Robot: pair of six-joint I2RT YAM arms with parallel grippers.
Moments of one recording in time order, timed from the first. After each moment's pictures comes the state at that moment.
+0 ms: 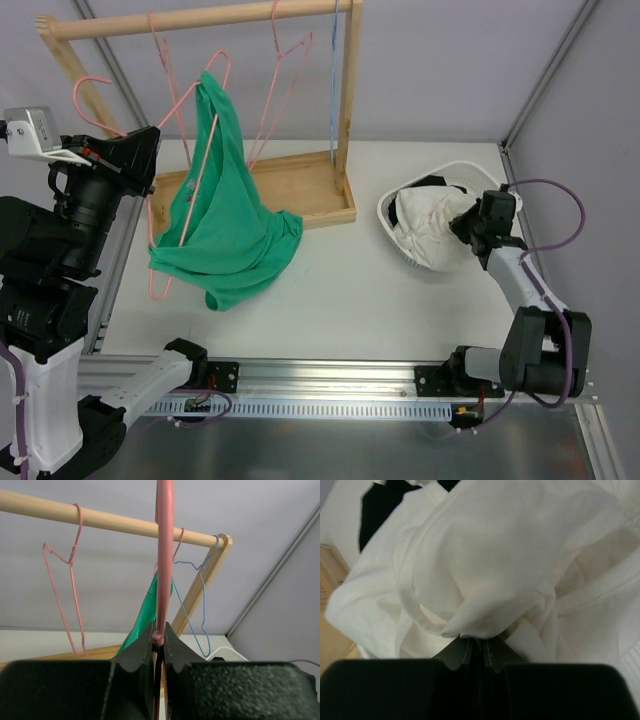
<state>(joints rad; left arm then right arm) -0.35 0.88 1.74 -0.58 -0.14 -0.30 -0.07 1.26 0.75 -0.13 0.02 0.68</state>
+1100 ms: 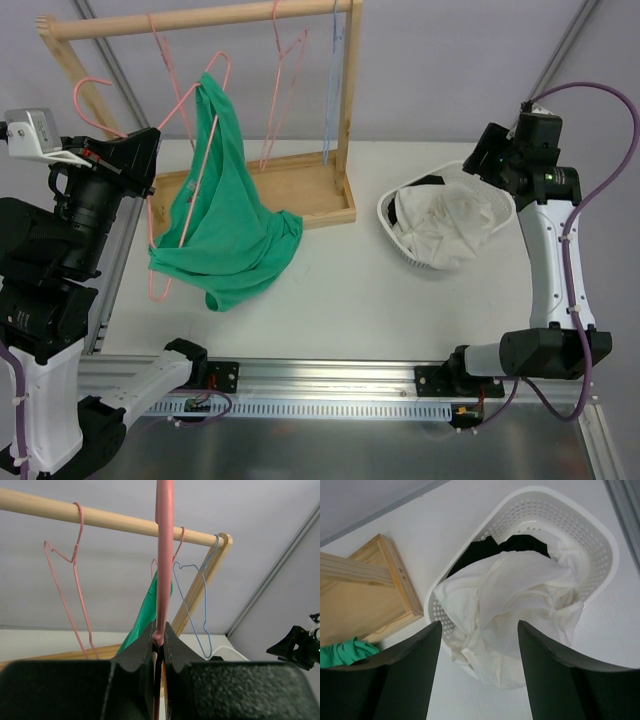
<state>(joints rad) -0.35 0.87 1.74 -0.58 -0.14 -0.30 -0.02 1.37 1.62 -0.85 0.04 0.36</state>
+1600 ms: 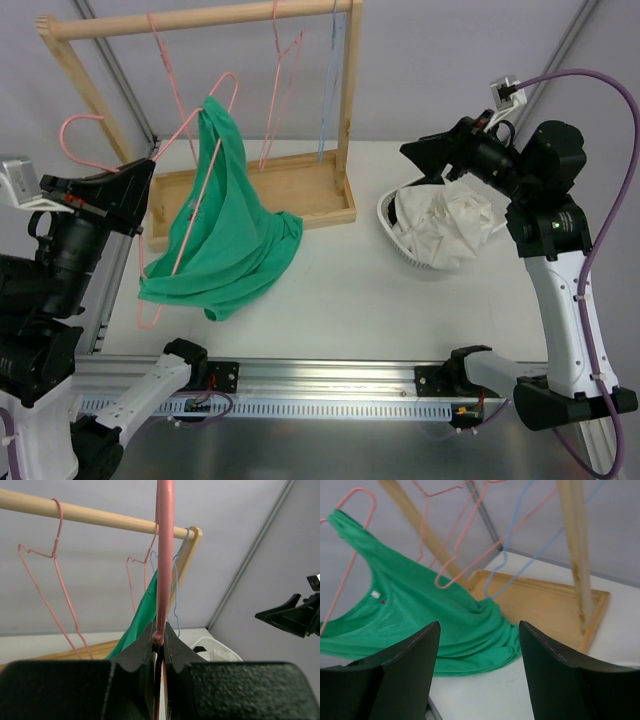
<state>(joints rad) -0.35 0.74 1.65 -0.58 -0.04 -0.32 0.20 1.13 1.56 -0.45 -0.59 0.41</state>
